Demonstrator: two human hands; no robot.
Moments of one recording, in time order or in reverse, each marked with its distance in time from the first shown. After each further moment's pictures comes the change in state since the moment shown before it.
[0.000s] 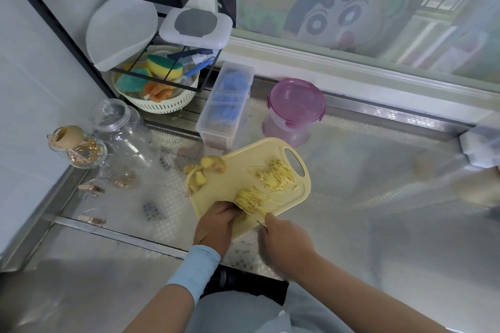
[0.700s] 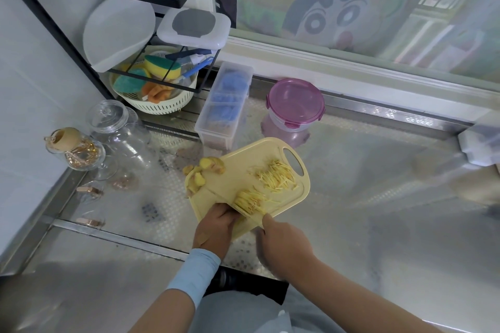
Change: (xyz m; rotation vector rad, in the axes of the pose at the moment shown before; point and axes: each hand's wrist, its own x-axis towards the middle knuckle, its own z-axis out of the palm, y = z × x) left_hand 0.000 0.003 -0.002 -0.037 0.031 0.021; right_hand 0.000 -0.004 0.009 -0.028 0.024 0.000
